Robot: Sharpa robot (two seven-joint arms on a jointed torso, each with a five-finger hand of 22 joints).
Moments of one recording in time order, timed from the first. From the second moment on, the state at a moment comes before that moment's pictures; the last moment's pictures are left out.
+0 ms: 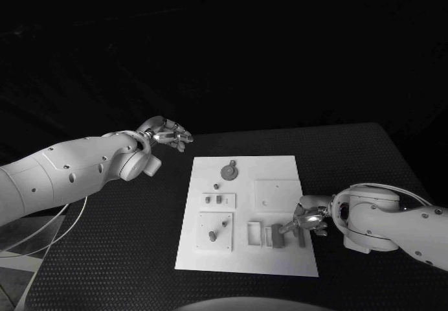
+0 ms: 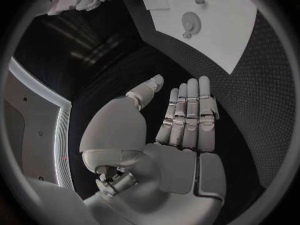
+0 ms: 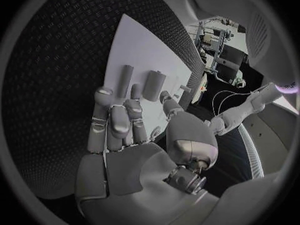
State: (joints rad) left arm 1.26 -0.79 -0.12 1.17 -0.51 -0.26 0.11; left_hand 1.11 -0.13 0.54 -0.19 0.13 0.88 0.17 0.32 0.48 1.14 0.13 0.07 0.25 0.99 0.08 0.50 0.67 0.06 1.08 -0.03 0.08 1.00; right arm 1.19 -0.92 -0.21 1.66 -1.20 0.12 -0.45; right_hand 0.66 -0.04 0.31 -0.18 0.05 1.07 0.05 0.35 0.64 1.18 -0.06 1.25 1.08 1.27 -0.16 1.50 0.85 0.24 1.20 -0.07 0.82 1.31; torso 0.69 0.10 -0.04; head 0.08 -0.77
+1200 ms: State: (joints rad) left arm 1.26 -0.79 -0.12 1.18 -0.46 -0.26 0.10; left_hand 1.10 -0.14 0.53 -0.18 0.13 0.87 0.17 0.32 0.48 1.14 0.13 0.07 0.24 0.99 0.08 0.49 0.67 0.05 1.08 -0.03 0.08 1.00; right arm 1.15 -0.83 -0.23 1.62 -1.17 0.06 -0.46; right_hand 0.68 -0.01 0.36 -0.24 0.05 1.02 0.05 0.29 0.67 1.16 -0.03 1.26 1.09 1.27 -0.14 1.50 0.84 0.24 1.20 -0.07 0.82 1.31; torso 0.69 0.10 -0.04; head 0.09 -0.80
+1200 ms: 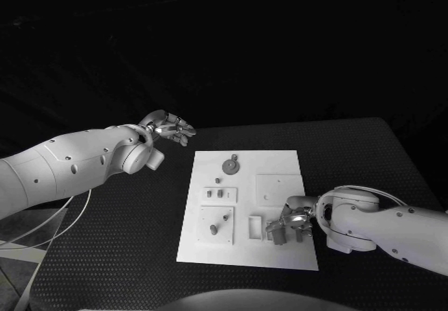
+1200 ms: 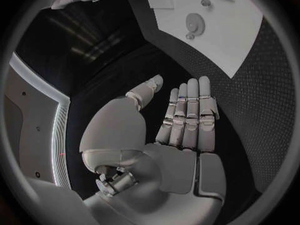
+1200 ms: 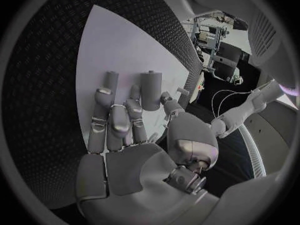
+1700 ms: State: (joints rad) left arm 1.26 -0.79 -0.12 1.19 -0.44 -0.25 0.10; left_hand 1.10 -0.14 0.53 -0.18 0.13 0.87 0.18 0.32 0.48 1.14 0.13 0.07 0.24 0.99 0.08 0.49 0.67 0.06 1.08 -0.03 0.08 1.00; right arm 1.15 -0.84 -0.23 1.64 -1.17 0.05 -0.45; right_hand 0.77 -0.01 0.41 -0.24 0.04 1.03 0.07 0.27 0.61 1.17 -0.02 1.27 1.09 1.28 -0.13 1.50 0.85 0.23 1.21 -0.06 0.82 1.31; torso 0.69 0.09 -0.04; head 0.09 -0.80
